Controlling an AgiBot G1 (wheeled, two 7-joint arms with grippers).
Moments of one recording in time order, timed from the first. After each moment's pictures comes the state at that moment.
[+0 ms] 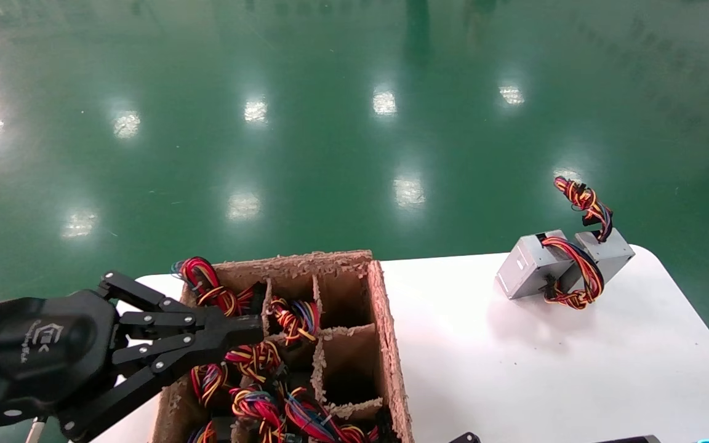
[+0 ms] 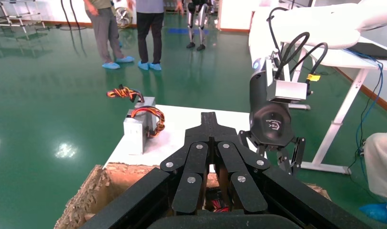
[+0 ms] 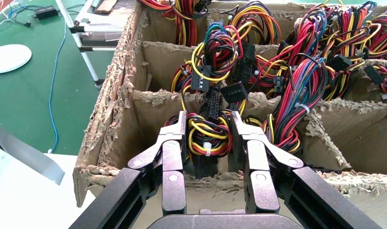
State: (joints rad) left arm -1.10 0.56 0.42 -1.25 0.63 1.44 -0.11; right arm 1.03 -0.65 -0.53 1.35 -1.05 -1.48 -0.05
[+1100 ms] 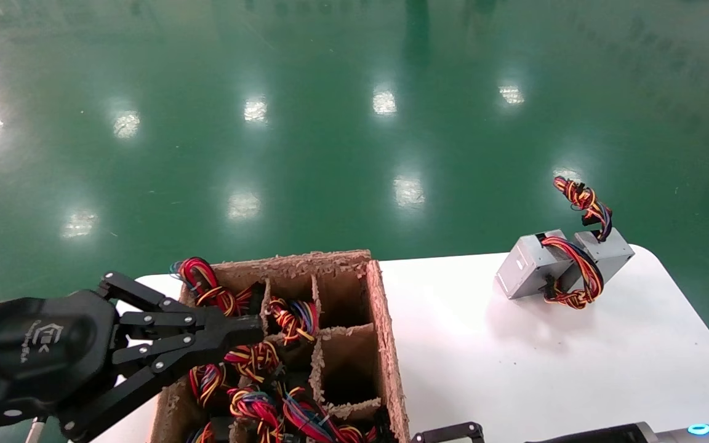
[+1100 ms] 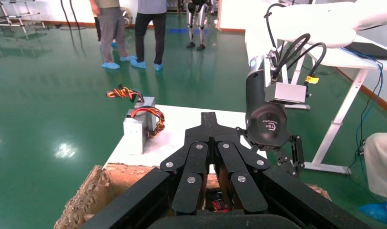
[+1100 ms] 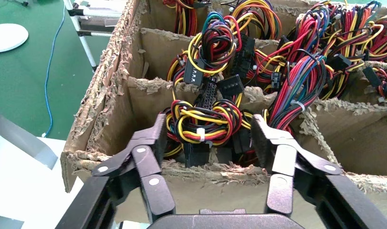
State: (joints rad) left arm -1.10 0.56 0.42 -1.25 0.63 1.44 -0.11; right arm 1.09 -0.67 -0.56 1.35 -1.07 -1.49 -0.07
